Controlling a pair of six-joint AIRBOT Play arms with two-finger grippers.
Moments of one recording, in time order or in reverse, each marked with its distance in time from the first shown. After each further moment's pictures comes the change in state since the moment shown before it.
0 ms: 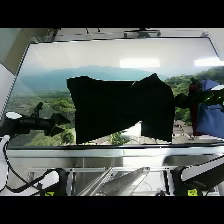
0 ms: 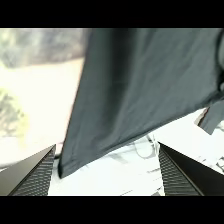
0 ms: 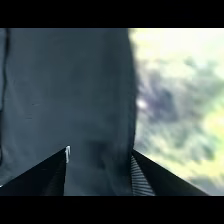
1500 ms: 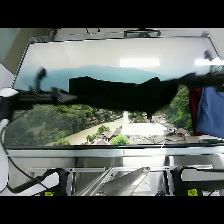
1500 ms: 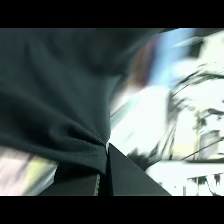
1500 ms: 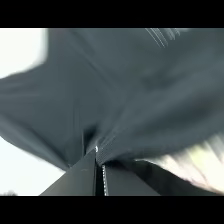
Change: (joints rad) left arm -0.180 -0.002 0.423 -0.582 -0.218 0.233; right arm 0.003 0.358 0.110 0.496 0.194 -0.077
